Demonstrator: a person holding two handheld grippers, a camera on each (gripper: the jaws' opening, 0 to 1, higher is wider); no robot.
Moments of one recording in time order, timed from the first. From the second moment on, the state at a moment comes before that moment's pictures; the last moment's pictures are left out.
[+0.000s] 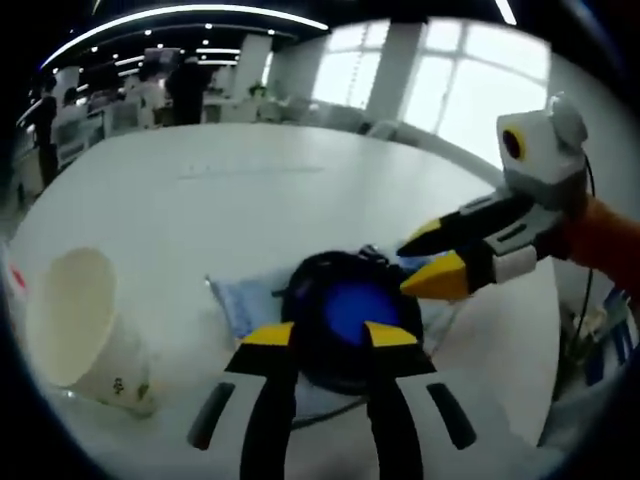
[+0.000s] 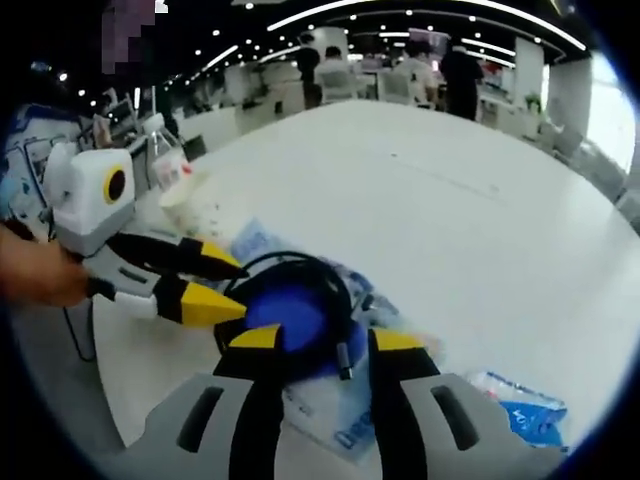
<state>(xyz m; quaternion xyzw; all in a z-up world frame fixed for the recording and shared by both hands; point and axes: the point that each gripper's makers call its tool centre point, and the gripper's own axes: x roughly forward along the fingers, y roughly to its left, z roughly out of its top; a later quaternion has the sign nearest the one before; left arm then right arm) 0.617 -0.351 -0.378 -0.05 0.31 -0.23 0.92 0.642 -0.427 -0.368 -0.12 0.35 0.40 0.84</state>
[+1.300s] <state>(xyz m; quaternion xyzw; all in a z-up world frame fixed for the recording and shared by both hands) 0.624 -0.350 -0.381 -0.04 0.31 -0.20 0.93 0.646 -0.425 -0.386 -0.12 0.38 0.36 0.85</state>
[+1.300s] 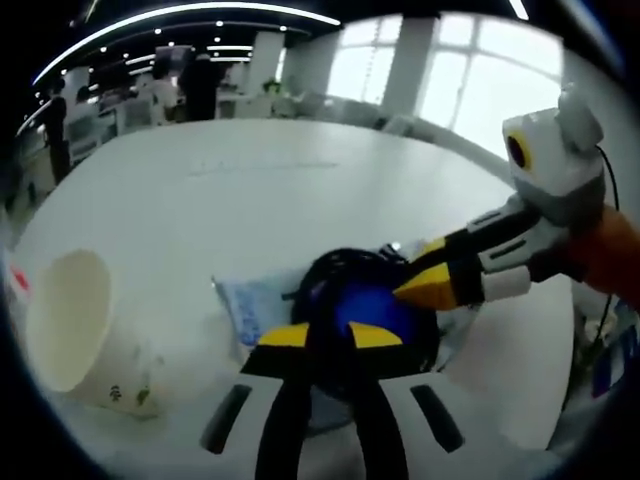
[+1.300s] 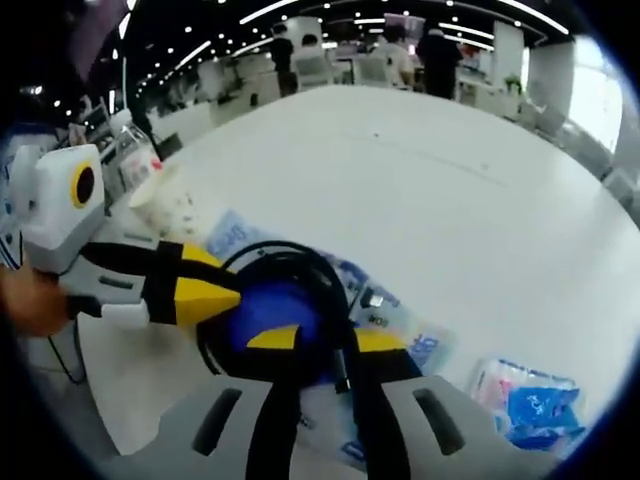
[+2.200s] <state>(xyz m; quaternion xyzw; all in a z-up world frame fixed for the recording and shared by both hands) 0.618 -0.357 -0.360 -0.04 0.29 -0.21 0.93 0.641 -0.438 -0.367 -0.12 0.36 0.35 0.86</state>
